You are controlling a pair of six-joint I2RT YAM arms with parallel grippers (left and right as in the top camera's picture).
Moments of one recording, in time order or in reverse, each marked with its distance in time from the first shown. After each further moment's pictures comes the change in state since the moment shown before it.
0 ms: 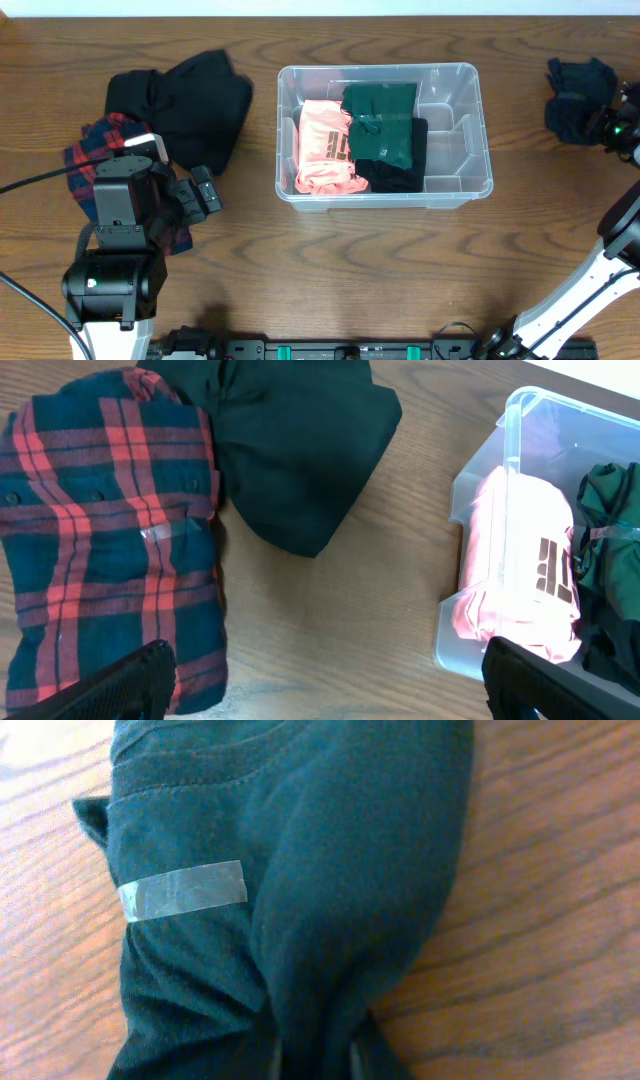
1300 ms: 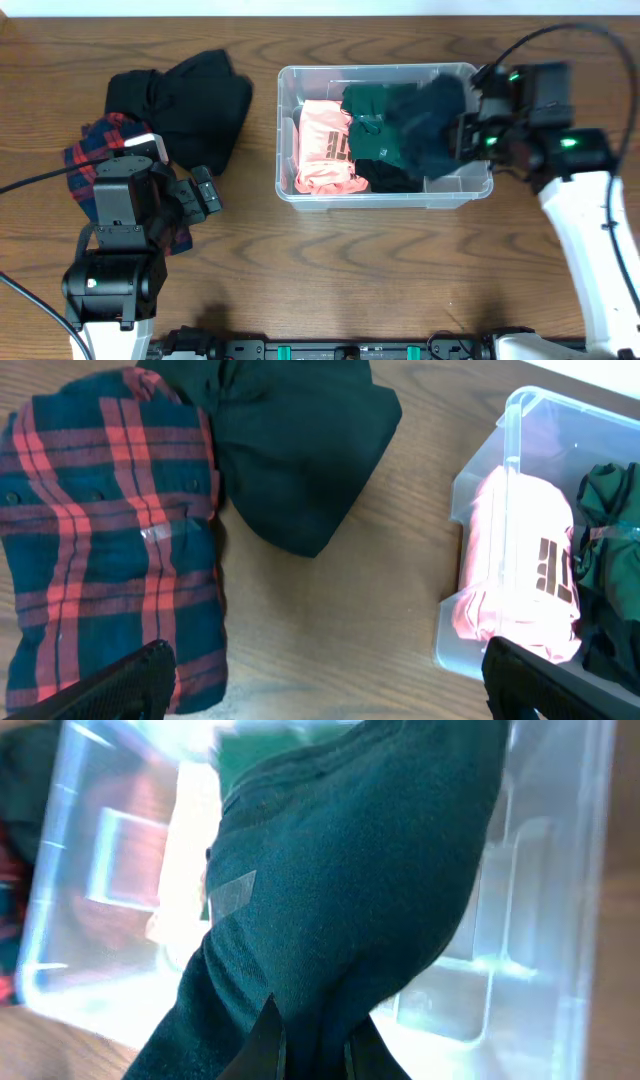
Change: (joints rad) left arm 0.000 0.000 0.000 0.000 0.000 0.000; right arm 0.771 -0.890 -0.326 -0.593 0.175 0.270
